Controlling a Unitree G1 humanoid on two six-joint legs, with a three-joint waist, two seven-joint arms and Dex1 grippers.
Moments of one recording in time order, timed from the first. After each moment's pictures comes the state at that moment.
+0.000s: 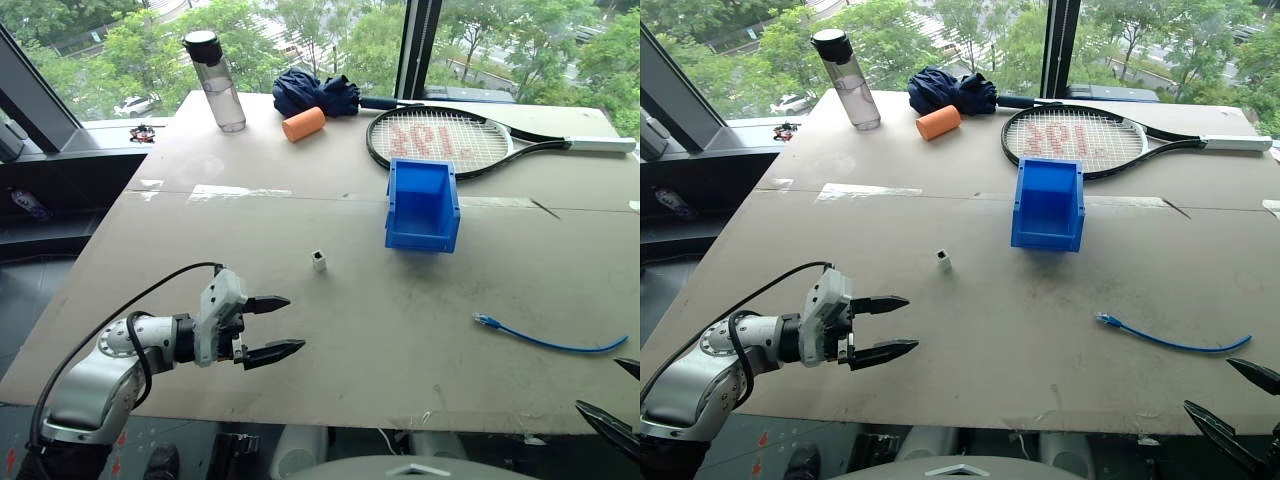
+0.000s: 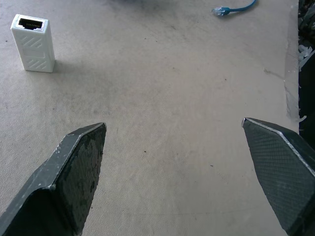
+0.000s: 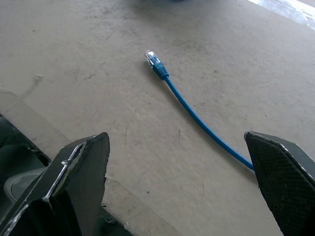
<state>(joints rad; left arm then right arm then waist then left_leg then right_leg) 0.12 0.81 0.11 -0.35 -0.57 0.48 -1.11 0.92 -0.56 -0.80 -0.51 0.56 0.10 1.10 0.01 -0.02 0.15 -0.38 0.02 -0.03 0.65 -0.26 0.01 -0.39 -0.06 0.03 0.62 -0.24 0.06</state>
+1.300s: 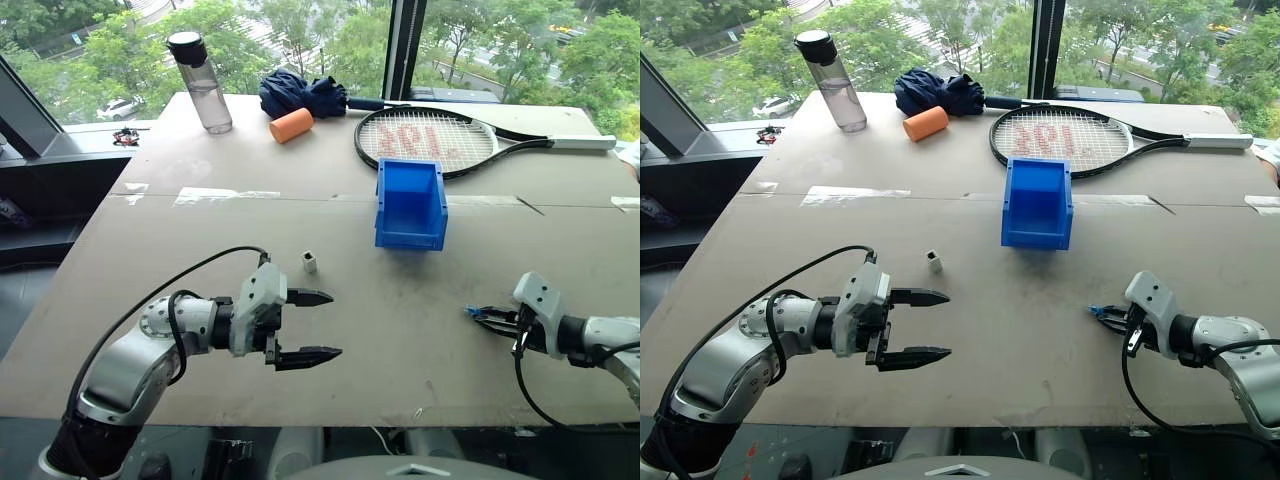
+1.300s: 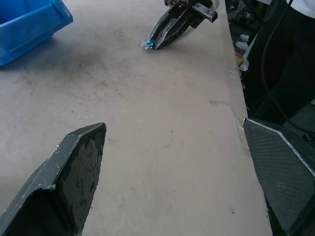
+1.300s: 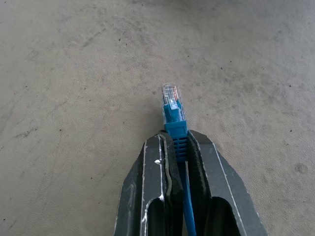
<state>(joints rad) -0.04 0.79 -0.04 -0.46 -0.59 0.49 -1.13 0.08 -0.86 -0.01 -0.31 0.34 0.50 0.88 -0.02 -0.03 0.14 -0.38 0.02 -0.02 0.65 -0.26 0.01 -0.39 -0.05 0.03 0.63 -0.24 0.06</state>
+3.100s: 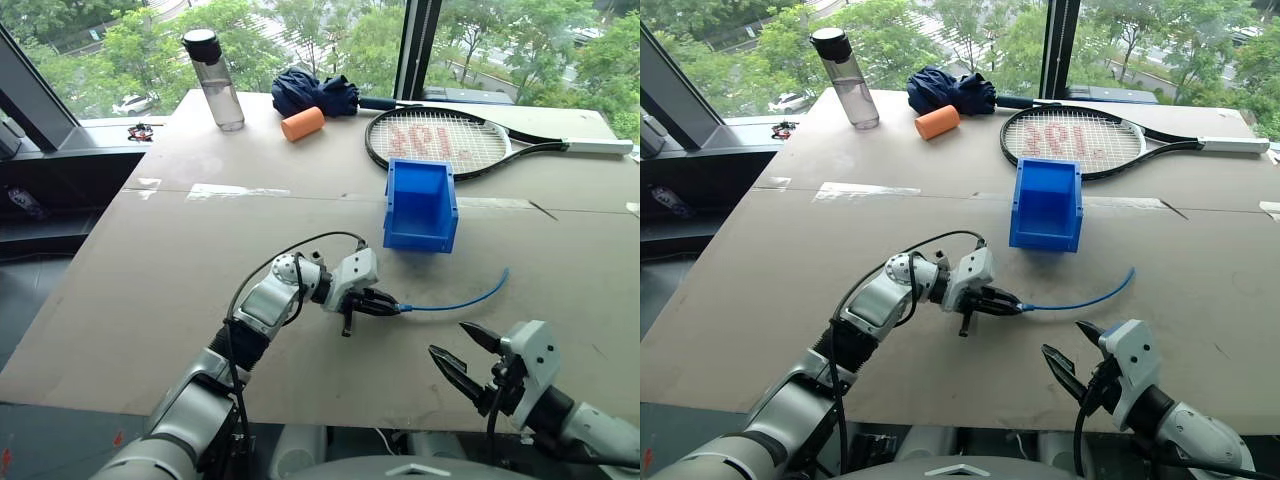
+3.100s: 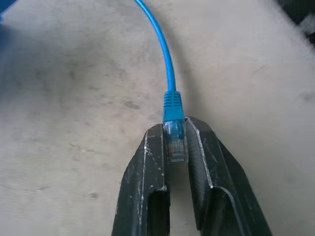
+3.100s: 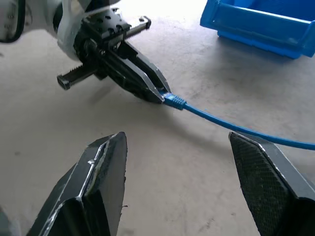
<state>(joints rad) -0.55 0.36 -0.37 0.18 -0.30 0.49 -1.27 0.60 -0.37 -0.06 -0.95 0.49 0.65 0.51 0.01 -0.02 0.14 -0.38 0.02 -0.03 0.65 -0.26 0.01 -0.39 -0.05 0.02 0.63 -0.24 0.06</state>
